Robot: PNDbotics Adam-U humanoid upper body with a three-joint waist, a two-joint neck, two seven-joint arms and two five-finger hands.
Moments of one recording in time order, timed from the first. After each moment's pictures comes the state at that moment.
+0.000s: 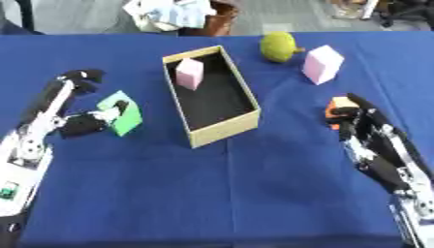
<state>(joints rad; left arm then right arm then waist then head) -0.29 0.44 -0.02 -1.65 -0.57 0.15 -0.22 -0.14 -0.15 0.09 -1.71 0.06 -0.22 0.22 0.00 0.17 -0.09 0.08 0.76</state>
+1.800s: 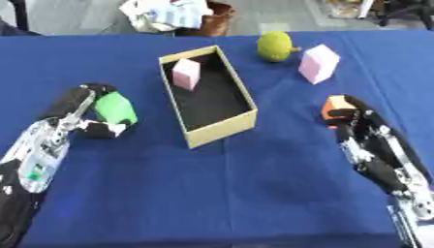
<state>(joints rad) -0.40 0.46 -0.09 -1.38 -0.80 0.13 -0.20 -0.14 -0.15 0.09 -1.70 0.06 -0.22 0.23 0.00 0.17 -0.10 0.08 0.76</state>
